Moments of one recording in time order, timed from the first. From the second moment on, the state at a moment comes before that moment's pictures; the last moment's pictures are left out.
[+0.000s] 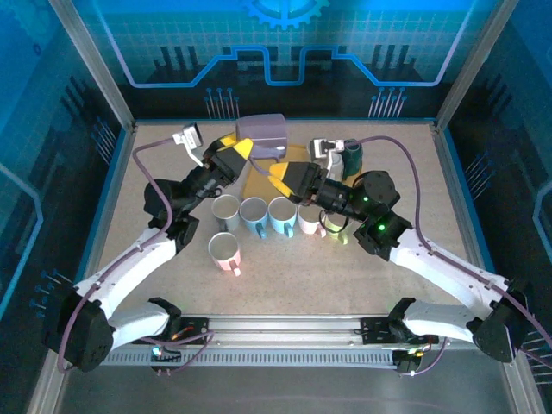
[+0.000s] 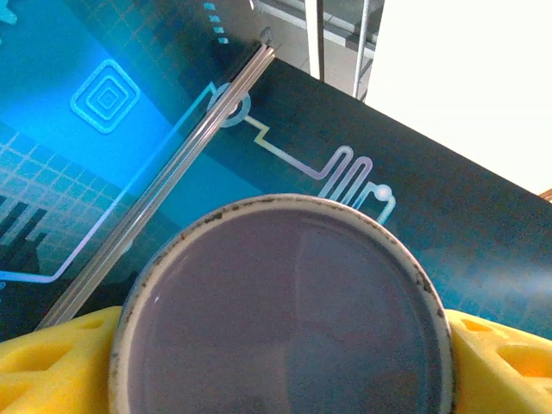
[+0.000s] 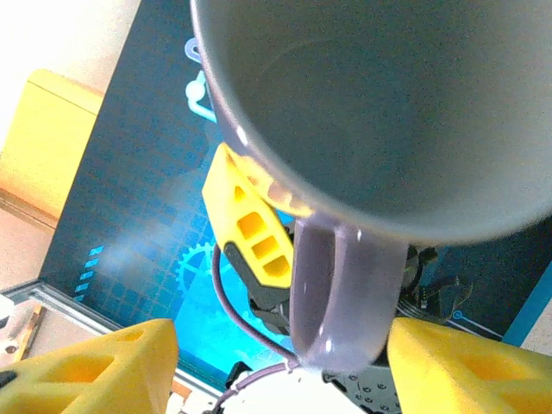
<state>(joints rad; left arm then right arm) -0.42 1.14 0.79 0.95 0.43 -1.00 0.77 1.15 0.96 0.50 -0.45 1.30</state>
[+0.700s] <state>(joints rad) -0.44 1.01 0.60 1.01 0.44 -0.94 0.80 1.18 0.95 0.43 -0.48 1.34</state>
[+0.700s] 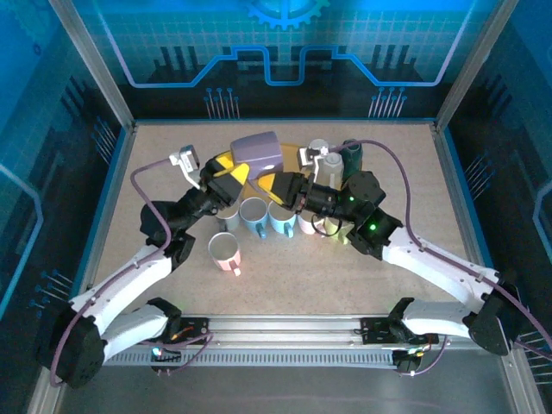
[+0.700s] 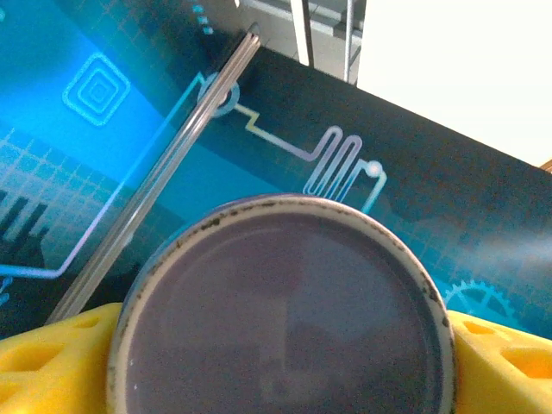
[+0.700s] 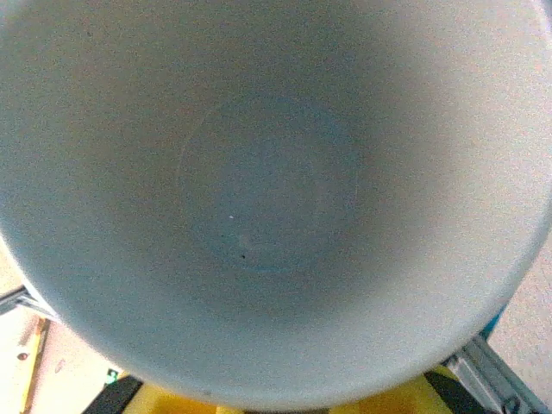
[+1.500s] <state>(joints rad) -0.48 0.48 0.86 -0.50 -0.01 -0.40 1.21 1.15 1.06 -0.76 0.15 0.45</state>
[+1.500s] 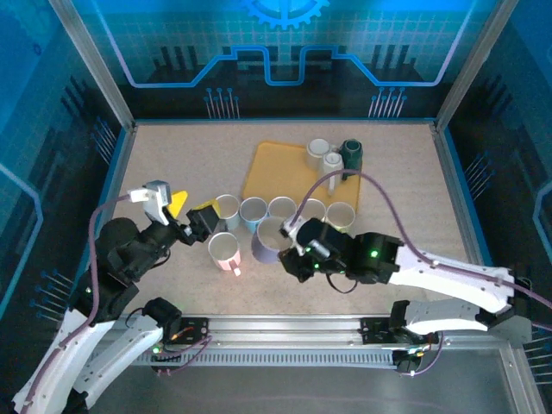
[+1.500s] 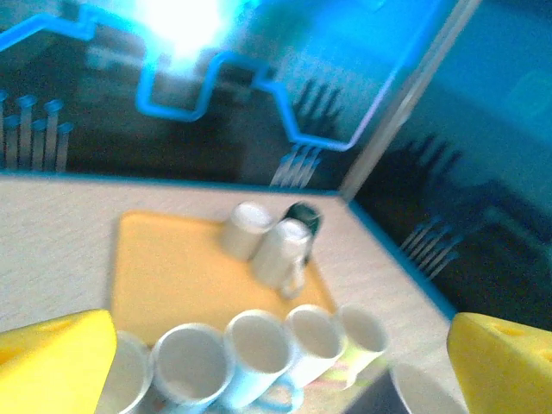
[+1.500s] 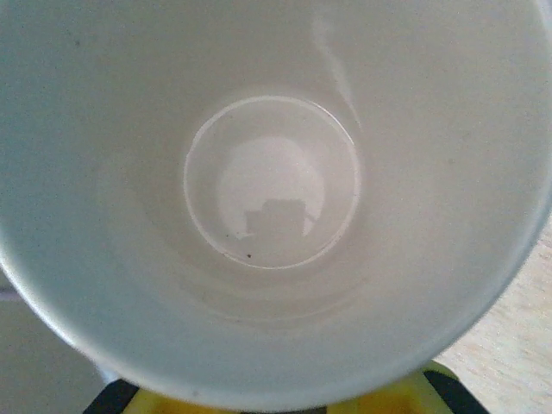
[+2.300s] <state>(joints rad) -0.50 0.45 0.79 -0.68 -0.14 -0.32 1.33 1.47 0.91 -0.66 0.45 0.38</state>
